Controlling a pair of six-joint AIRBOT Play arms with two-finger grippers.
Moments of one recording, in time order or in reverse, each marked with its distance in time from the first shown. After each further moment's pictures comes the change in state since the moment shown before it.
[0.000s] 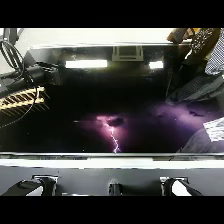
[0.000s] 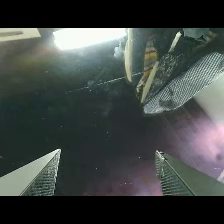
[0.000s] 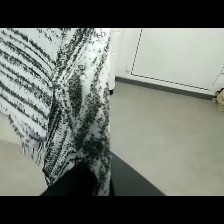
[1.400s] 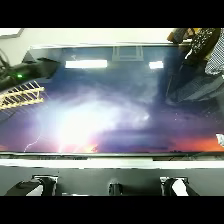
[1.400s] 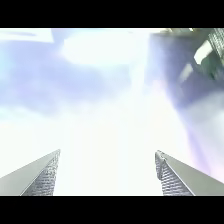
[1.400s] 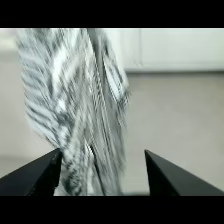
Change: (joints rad) left arm 0.119 0.059 0.000 0.000 -0.001 -0.177; right arm -0.265 0.168 0.005 0.347 -0.067 0.003
